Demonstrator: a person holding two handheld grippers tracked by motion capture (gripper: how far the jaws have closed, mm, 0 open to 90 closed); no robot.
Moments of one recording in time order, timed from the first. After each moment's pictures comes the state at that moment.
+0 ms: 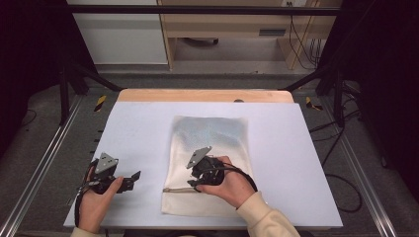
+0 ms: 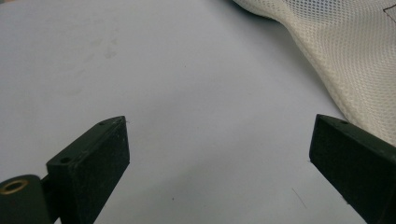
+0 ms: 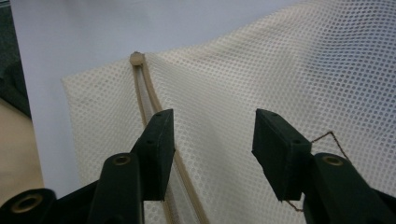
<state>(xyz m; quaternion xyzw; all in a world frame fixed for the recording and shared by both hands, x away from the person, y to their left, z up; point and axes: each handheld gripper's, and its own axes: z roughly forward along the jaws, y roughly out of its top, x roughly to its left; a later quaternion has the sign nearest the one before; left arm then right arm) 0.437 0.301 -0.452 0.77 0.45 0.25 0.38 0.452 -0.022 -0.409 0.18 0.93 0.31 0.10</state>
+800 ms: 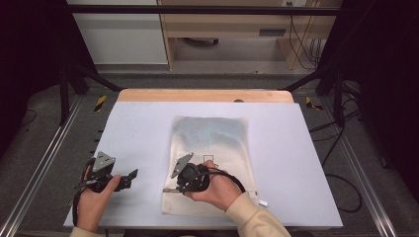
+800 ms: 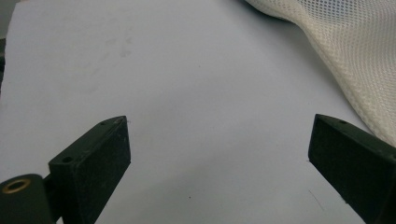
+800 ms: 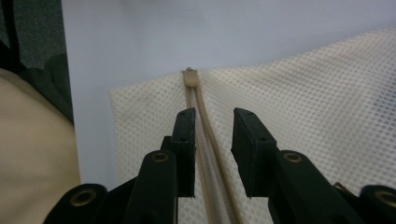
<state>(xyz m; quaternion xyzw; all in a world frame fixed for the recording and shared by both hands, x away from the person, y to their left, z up) 0.440 0.309 -0.452 0.76 0.46 0.26 0.38 0.441 0.015 -0.415 0.12 0.95 0.30 0.07</state>
